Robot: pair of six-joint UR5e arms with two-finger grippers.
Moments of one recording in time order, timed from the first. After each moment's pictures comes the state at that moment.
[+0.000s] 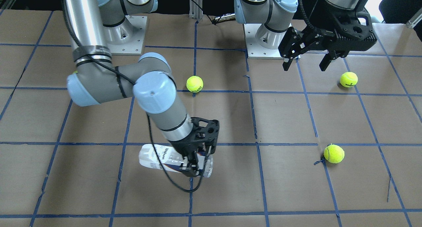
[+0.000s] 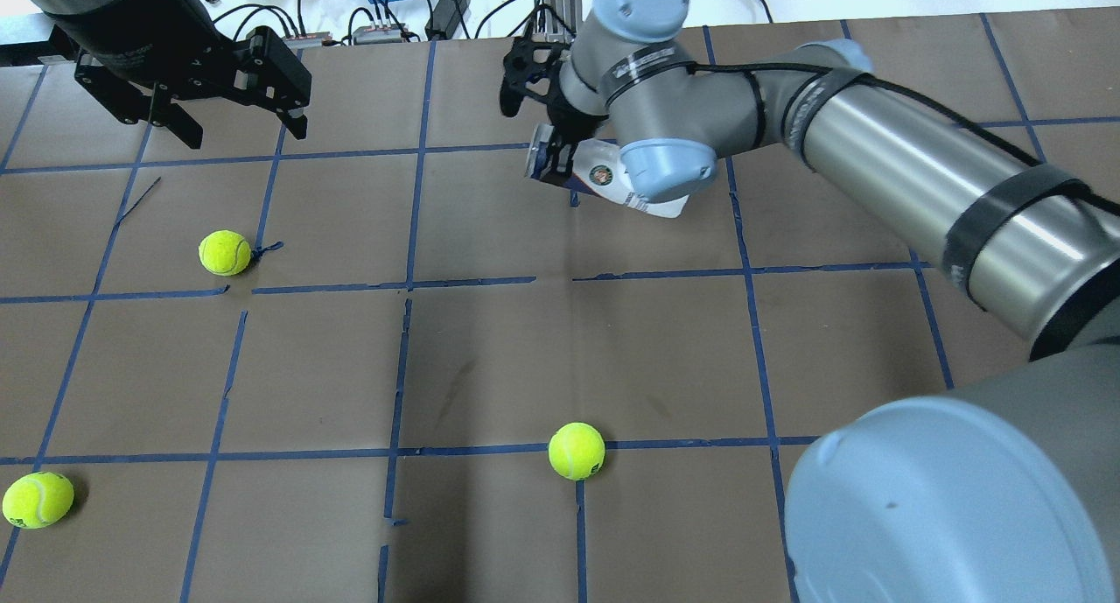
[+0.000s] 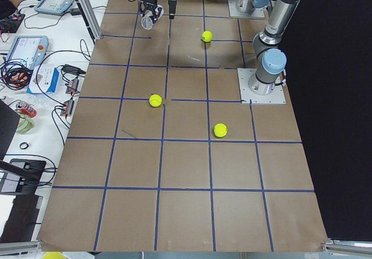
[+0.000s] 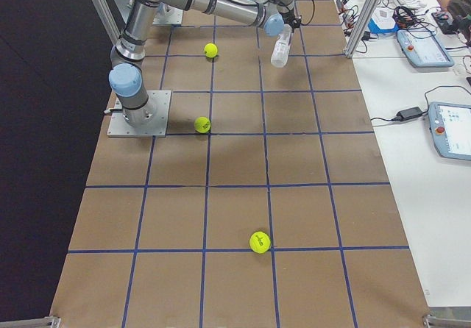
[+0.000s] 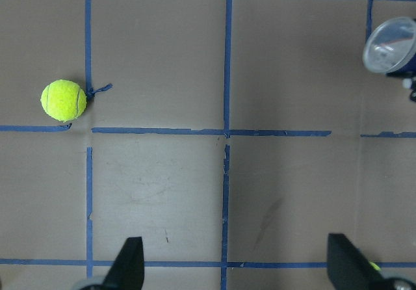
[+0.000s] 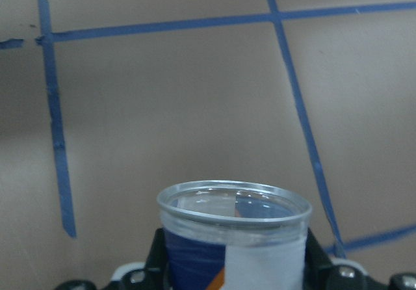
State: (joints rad) left arm -1.52 -1.56 -1.46 -1.61 1.55 0.01; right arm 1.90 -1.00 1.47 -2.37 -1.33 -1.08
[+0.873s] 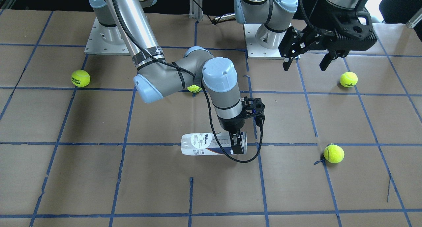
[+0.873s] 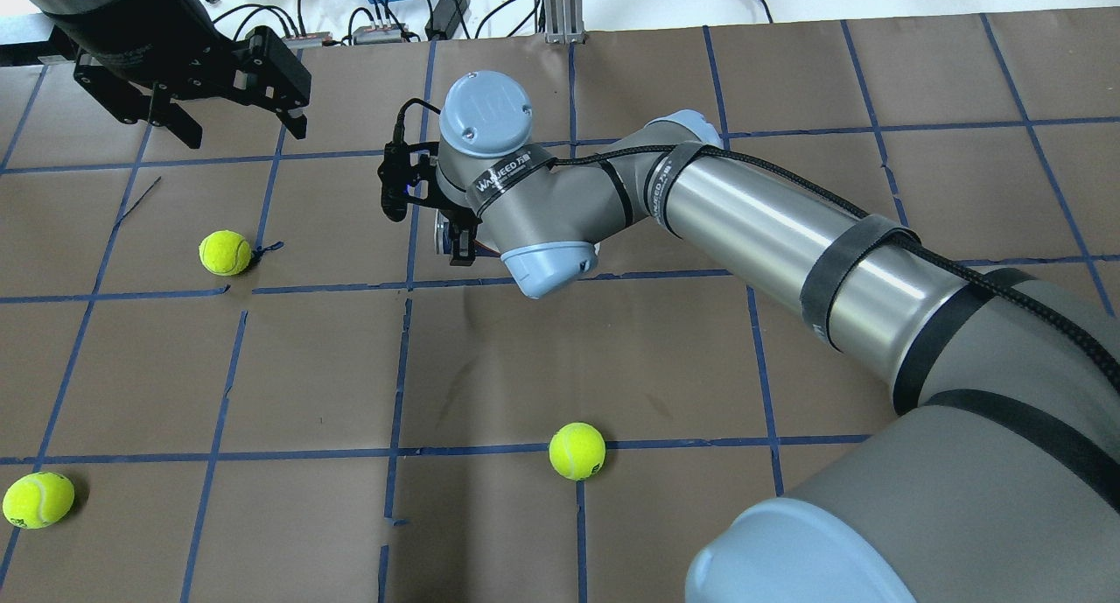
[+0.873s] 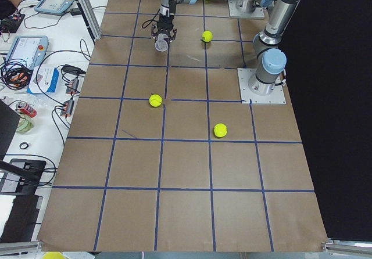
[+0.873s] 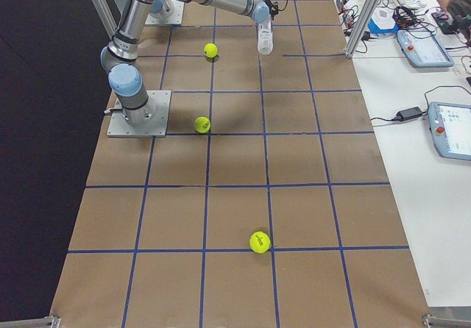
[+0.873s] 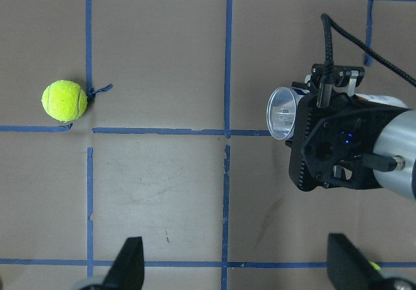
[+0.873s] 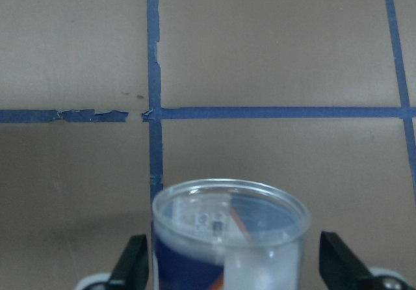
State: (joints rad) left arm -1.52 -1.56 -1.46 -1.61 1.55 0.01; right arm 2.08 -0.96 1.48 -2.43 -1.41 -1.02
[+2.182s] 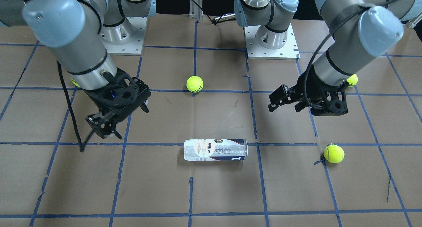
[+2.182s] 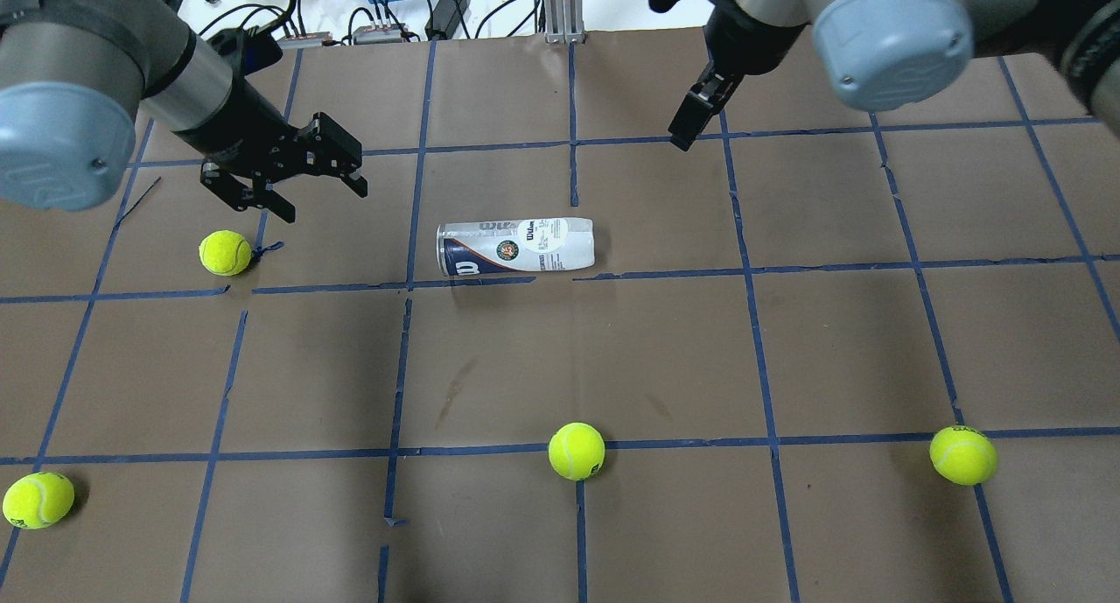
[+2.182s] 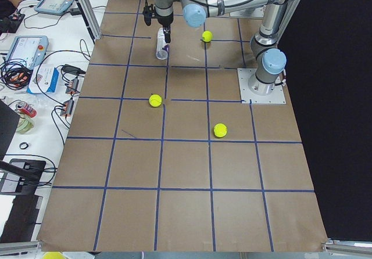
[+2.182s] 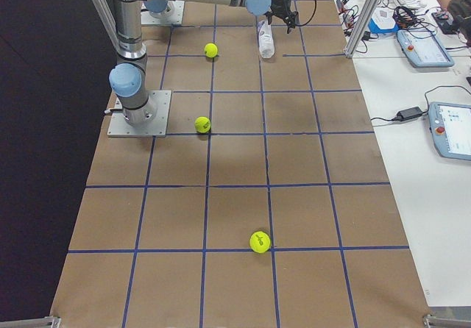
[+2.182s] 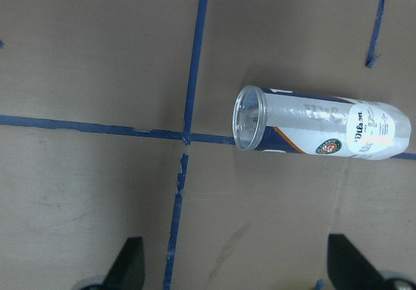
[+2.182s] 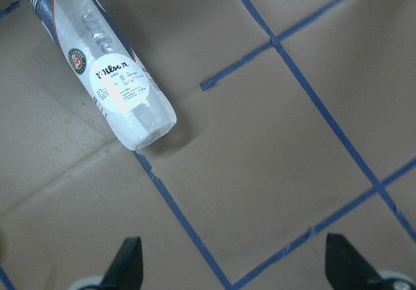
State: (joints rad) left arm -1.38 -1.69 -1.76 -1.34 1.25 0.03; right arm 1.62 -1.38 1.48 -1.79 -1.40 -0.75
